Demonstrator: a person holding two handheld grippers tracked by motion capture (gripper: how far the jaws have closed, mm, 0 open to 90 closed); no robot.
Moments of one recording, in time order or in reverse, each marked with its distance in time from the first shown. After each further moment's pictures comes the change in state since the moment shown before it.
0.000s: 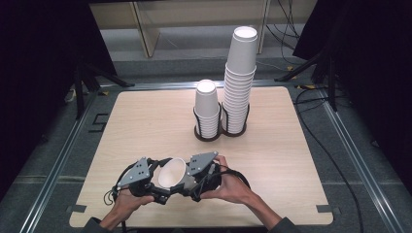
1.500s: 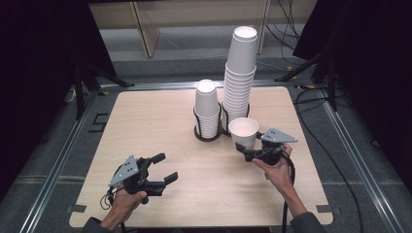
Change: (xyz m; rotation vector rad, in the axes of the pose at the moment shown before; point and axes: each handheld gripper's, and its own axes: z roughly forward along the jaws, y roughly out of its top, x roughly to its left) left arm 0.010 -0.009 -0.012 -0.137 0.127 -0.102; right arm -0.083 -0.122 -0.112 -0.322 -0.547 0.435
